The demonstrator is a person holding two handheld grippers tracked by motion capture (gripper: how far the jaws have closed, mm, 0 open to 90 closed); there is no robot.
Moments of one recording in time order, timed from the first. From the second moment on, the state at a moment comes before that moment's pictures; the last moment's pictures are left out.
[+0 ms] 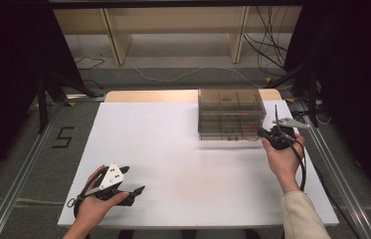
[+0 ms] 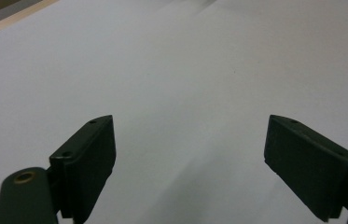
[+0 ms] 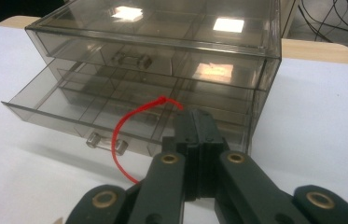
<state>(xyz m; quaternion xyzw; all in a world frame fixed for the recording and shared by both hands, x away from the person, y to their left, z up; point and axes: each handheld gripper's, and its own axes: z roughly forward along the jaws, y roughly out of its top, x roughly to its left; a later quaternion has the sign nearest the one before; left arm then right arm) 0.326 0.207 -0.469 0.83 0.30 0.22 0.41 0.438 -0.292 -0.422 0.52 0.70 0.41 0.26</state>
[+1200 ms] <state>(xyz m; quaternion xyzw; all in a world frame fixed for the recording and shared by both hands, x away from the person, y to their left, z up) 0.326 0.206 -0.469 0.83 0.30 0.22 0.41 0.455 -0.293 -0.420 0.52 0.70 0.41 0.27</state>
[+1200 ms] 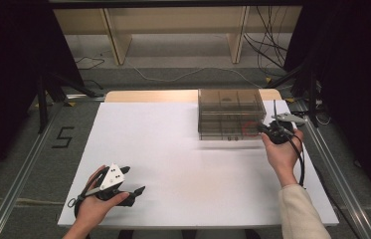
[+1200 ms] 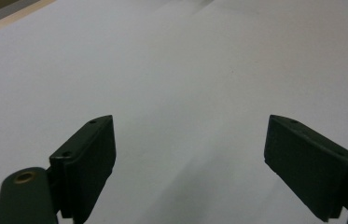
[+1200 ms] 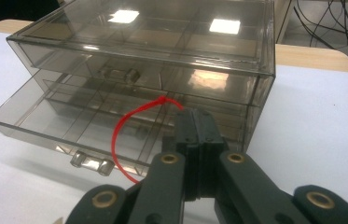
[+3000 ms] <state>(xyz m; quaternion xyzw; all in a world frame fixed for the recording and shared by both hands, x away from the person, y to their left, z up) 0.326 0.205 -0.470 0.83 0.30 0.21 0.41 0.479 -0.293 -0.433 0.53 0.70 0.38 0.30</state>
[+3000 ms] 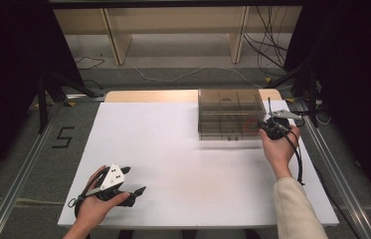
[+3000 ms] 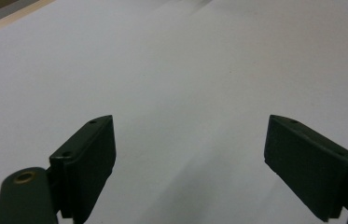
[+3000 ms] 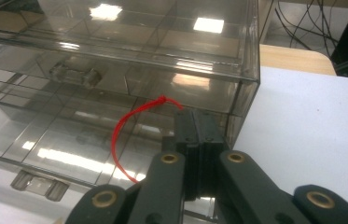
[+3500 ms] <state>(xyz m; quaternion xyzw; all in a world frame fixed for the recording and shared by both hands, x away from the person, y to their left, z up) 0.326 0.205 -0.469 0.83 0.30 0.21 0.41 0.481 -0.290 -0.444 0.53 0.70 0.36 0.32</state>
